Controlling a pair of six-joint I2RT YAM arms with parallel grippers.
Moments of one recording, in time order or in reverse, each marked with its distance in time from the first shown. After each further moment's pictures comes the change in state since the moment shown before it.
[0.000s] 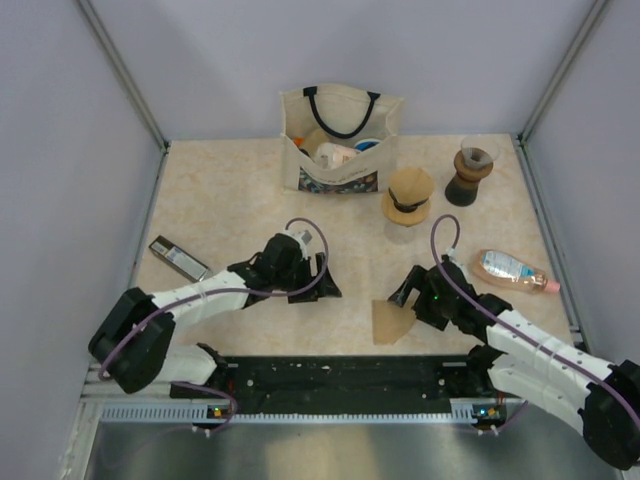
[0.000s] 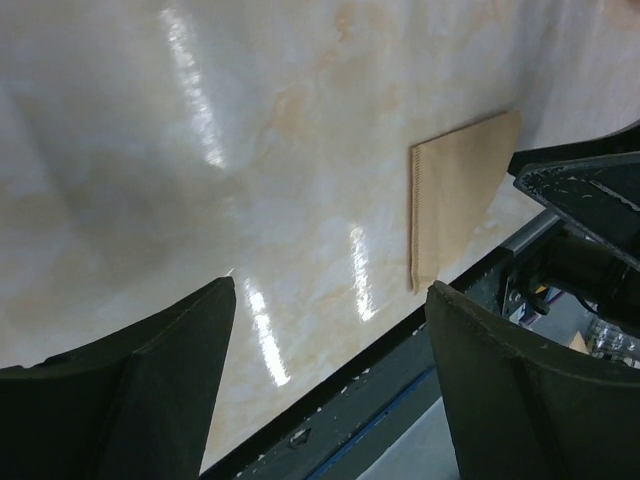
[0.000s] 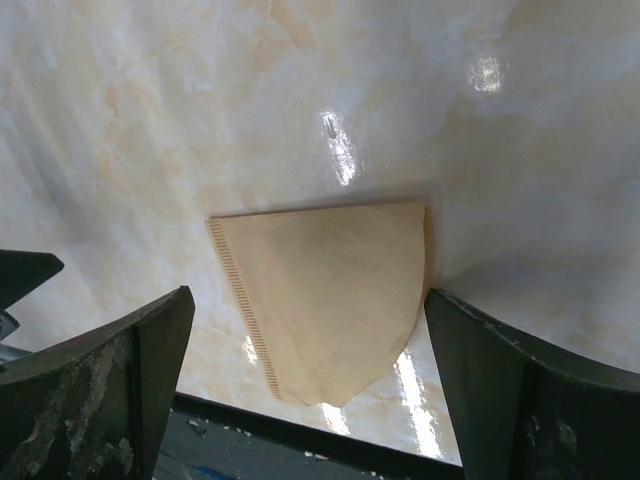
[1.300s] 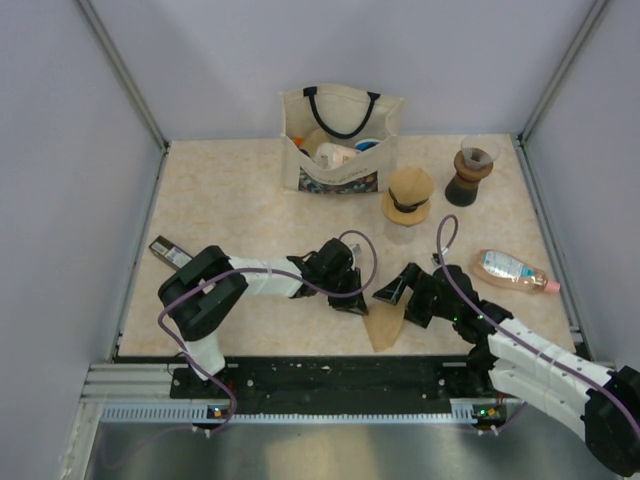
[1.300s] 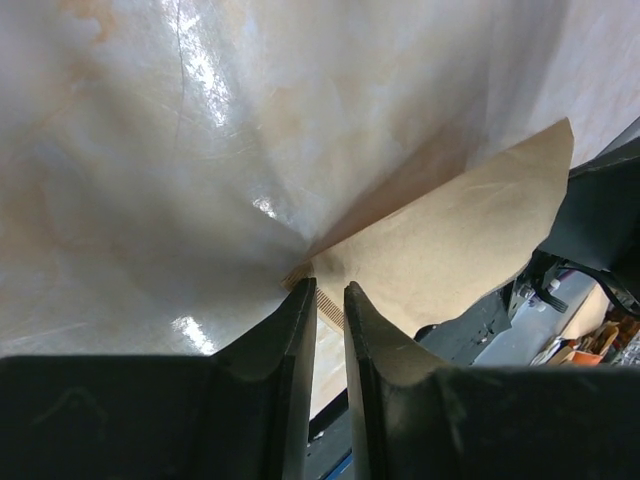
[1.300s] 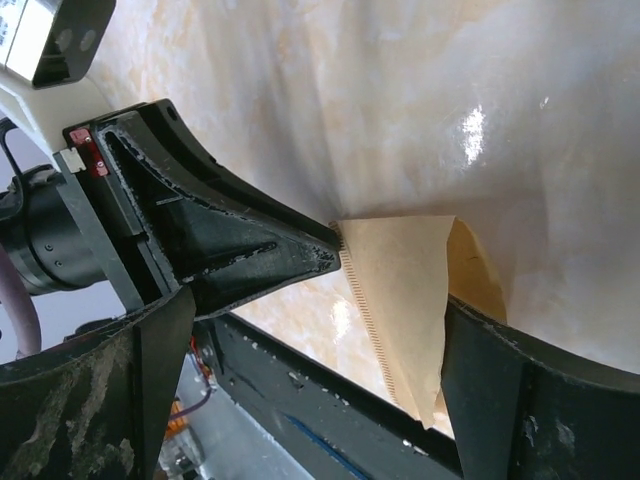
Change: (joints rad) left arm -0.220 0.470 0.280 0.076 0.062 -0.042; right arm 0.000 -0.051 -0.097 0.308 -0.217 0.093
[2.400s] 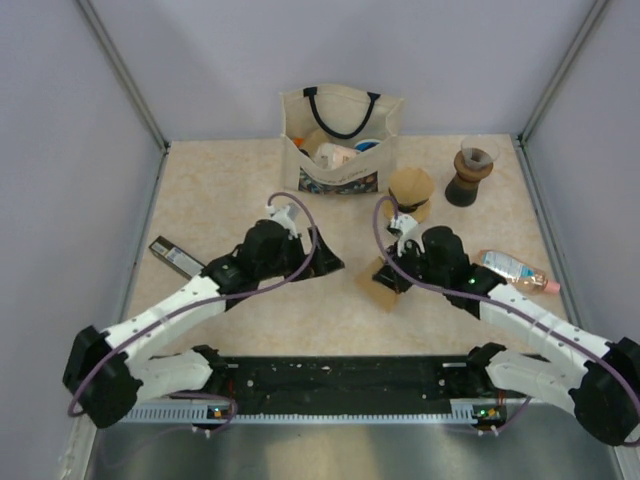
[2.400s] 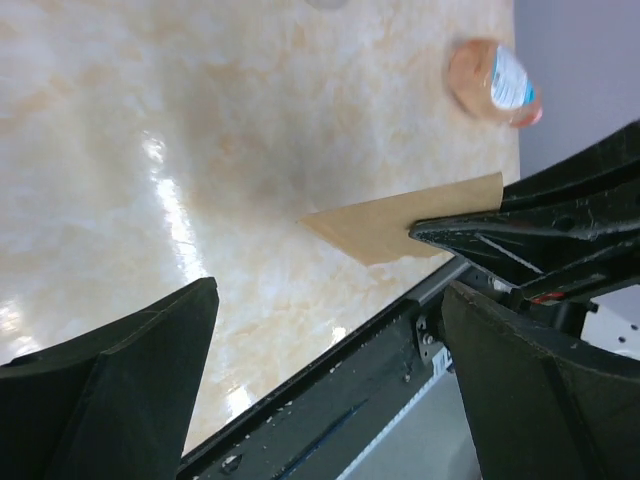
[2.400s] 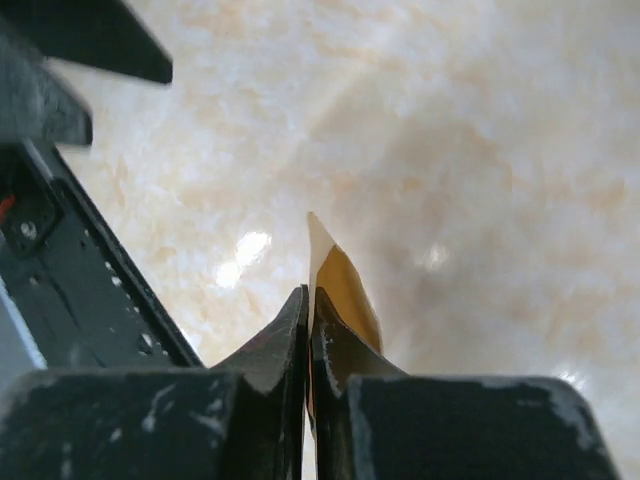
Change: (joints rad) left arm 0.151 -0.579 -0.122 -0.132 -0.149 -0.007; right arm 0.007 0.177 0.304 -0.061 -0.137 -0.810
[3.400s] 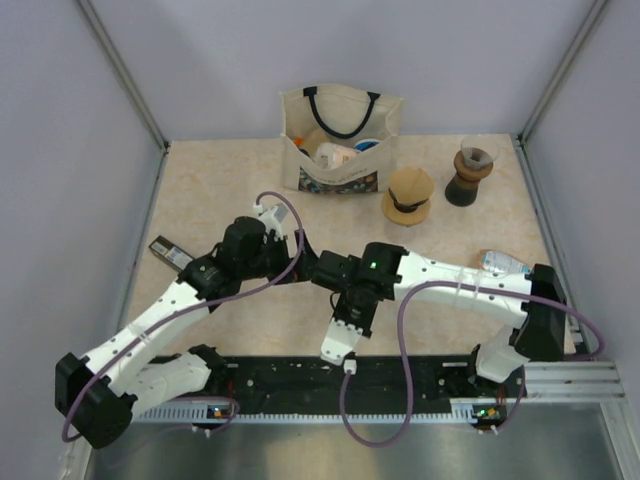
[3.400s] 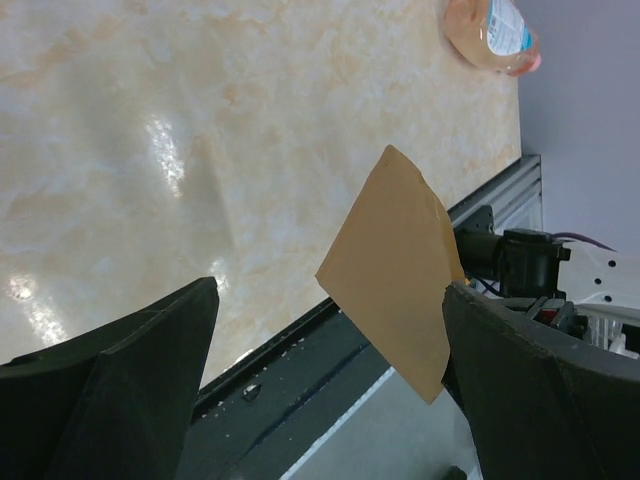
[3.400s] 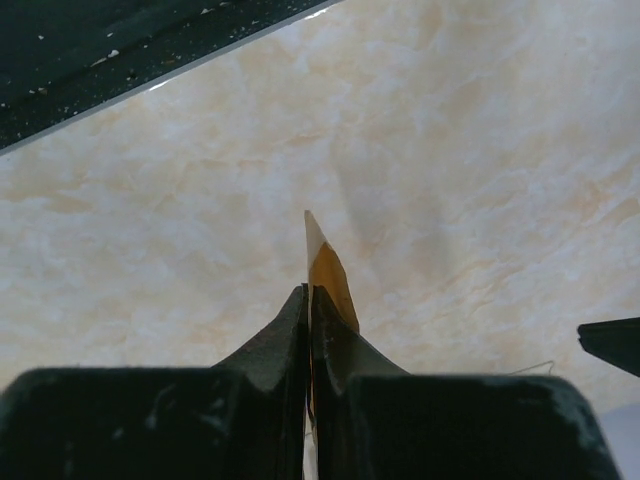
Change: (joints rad) left arm 0.114 -0.225 0.057 -0.282 0.064 0.113; right arm 0.610 0.592 0.855 -1.085 0.168 -1.889
